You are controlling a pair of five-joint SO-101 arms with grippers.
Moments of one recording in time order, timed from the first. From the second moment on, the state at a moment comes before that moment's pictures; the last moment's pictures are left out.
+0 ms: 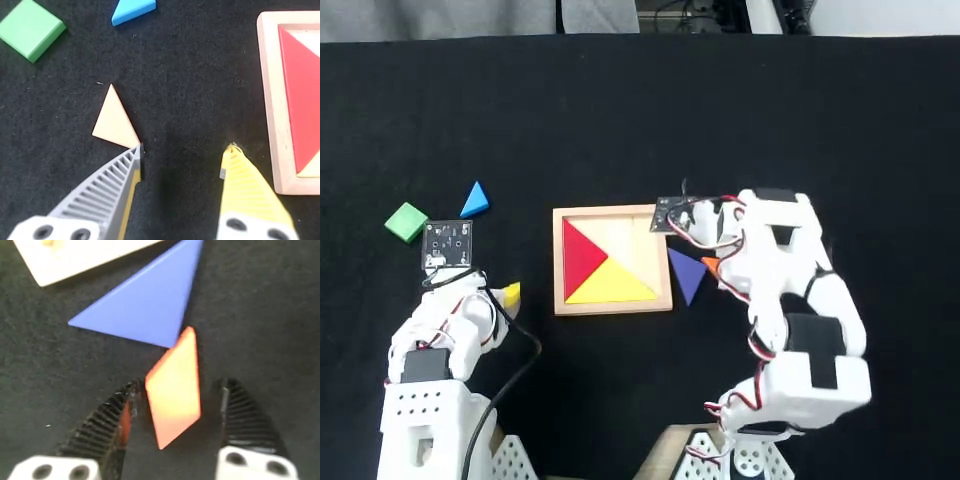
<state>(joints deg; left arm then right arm) -10.3 -72.5 90.3 42.1 -5.2 4.8 6.8 32.1 61.8 79.5</state>
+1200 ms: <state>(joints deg) -10.3 -72.5 90.3 42.1 -5.2 -2.8 29.5 -2.2 68.5 22.6</state>
